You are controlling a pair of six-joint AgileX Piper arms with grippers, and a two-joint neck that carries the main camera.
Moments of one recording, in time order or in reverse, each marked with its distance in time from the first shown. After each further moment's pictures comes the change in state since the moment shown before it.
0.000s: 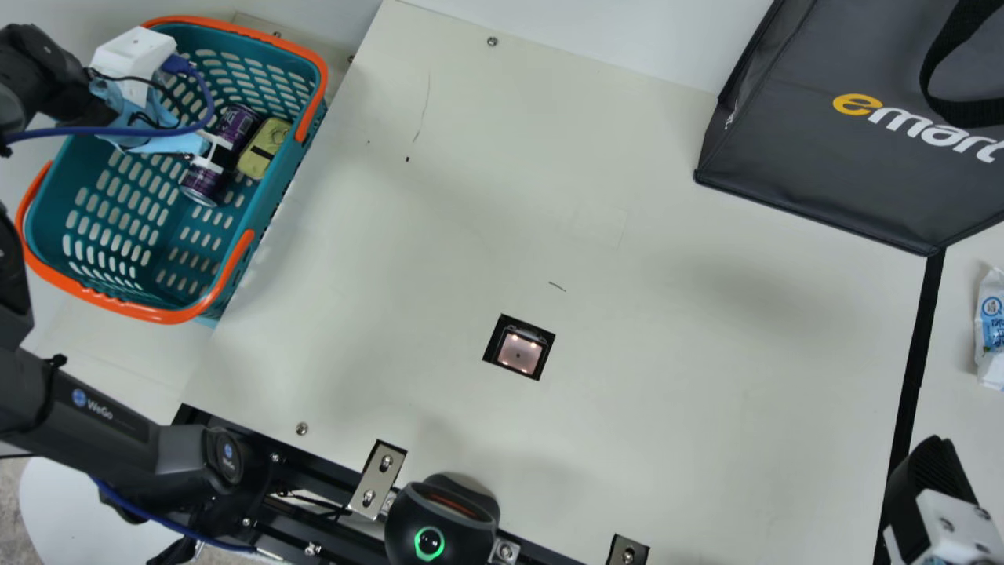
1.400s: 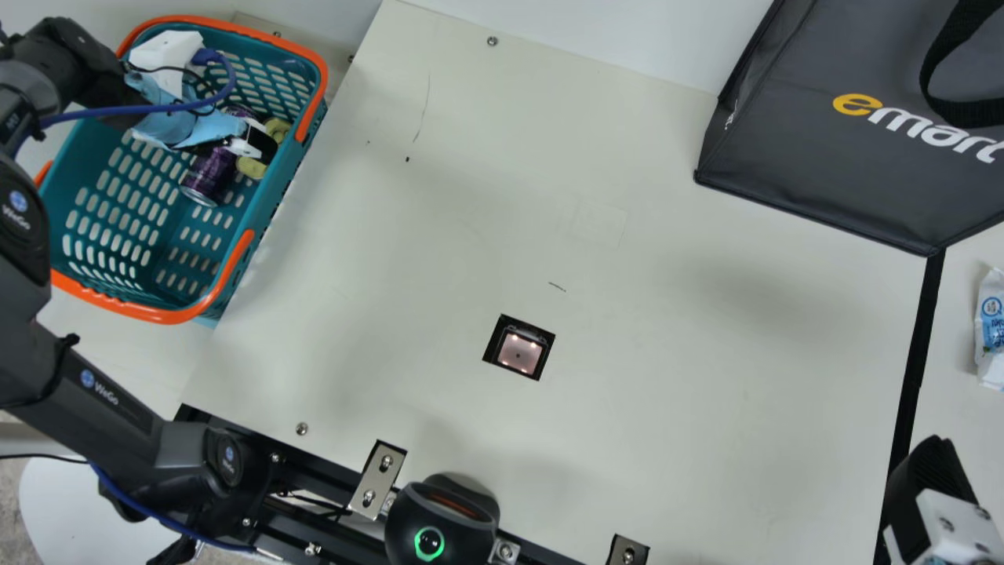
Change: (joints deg) left arm -3.4 6.0 -3.7 -7.5 3.6 -8.8; right arm 0.0 0.0 0.0 0.0 -0.1 0.0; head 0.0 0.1
